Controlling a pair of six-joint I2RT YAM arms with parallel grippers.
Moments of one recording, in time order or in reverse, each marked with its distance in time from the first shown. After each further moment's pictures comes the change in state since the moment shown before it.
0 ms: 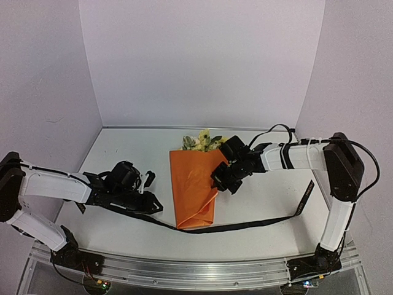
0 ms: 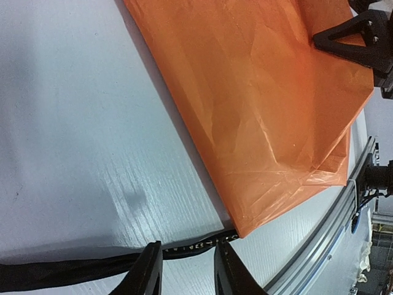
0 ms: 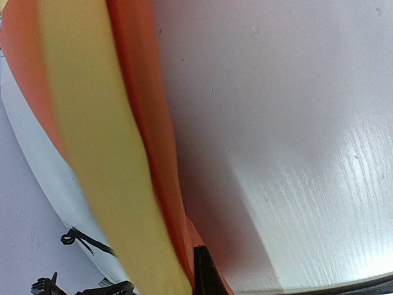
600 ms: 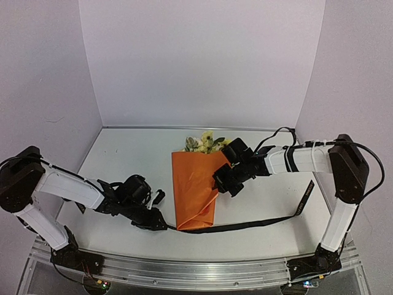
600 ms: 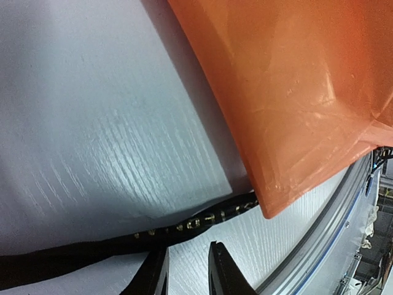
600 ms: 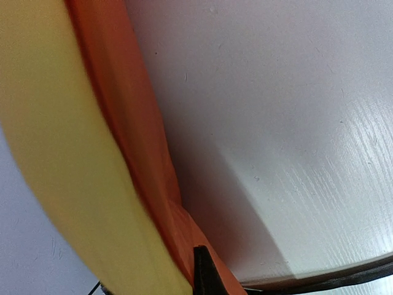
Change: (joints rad) left arm -0.093 0.149 -0.017 0.027 0.086 -0.023; right arm 0.010 -0.051 -0.069 0.041 0.000 0.150
